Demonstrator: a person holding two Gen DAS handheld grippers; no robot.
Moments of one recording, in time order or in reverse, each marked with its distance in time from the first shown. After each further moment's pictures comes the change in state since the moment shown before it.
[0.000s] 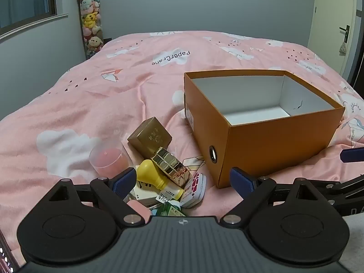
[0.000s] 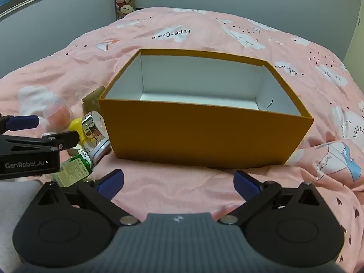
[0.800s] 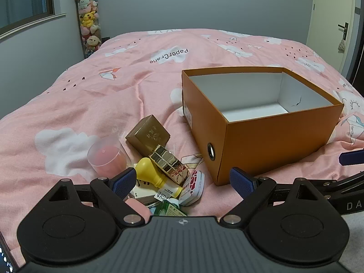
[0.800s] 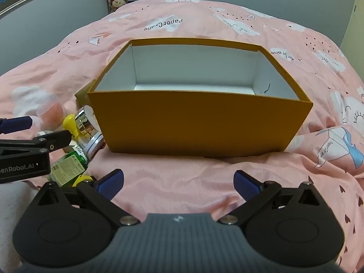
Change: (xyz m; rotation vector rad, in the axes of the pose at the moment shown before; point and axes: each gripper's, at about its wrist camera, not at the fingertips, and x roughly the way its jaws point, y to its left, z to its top) left arm 0.002 -0.002 -0.002 0.002 0.010 -0.003; right arm 0.011 -0.006 -0.003 0.054 0.062 0.002
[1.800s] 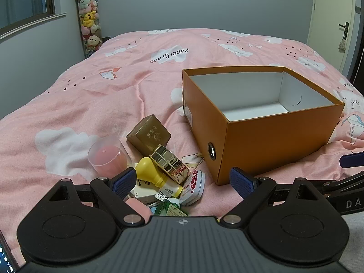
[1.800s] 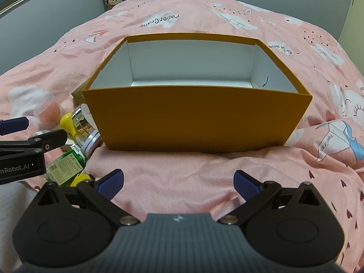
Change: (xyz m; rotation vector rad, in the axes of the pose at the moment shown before) left arm -0.001 0.000 0.001 0.003 0.002 0.001; right arm 0.002 -0.003 0.000 0.023 0.023 -0.001
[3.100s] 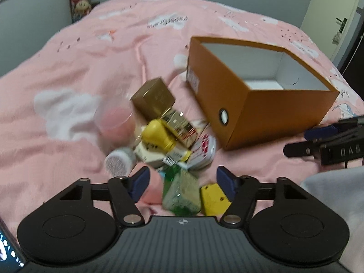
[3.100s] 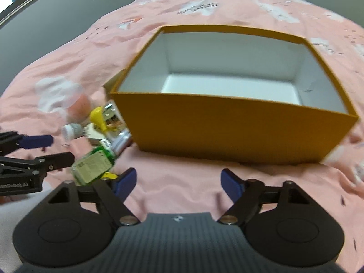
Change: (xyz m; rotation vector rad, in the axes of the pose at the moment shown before) left arm 0.004 0.053 -0.014 -0.054 0.198 -0.125; right arm 0.022 0.008 0.032 -0.083 0.097 0.226
